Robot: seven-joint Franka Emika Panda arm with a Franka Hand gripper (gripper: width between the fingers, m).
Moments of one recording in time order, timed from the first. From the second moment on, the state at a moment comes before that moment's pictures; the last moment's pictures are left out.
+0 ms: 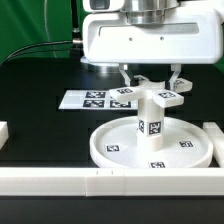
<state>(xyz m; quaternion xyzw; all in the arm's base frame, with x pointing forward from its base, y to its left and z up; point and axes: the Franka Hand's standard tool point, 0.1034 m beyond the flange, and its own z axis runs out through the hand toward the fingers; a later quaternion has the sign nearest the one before) 0.560 0.036 0.102 -0.96 0.26 0.00 0.05</state>
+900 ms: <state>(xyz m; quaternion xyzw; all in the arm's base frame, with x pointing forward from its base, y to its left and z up) 0.562 0.034 0.102 -0.85 0.52 0.01 0.08</state>
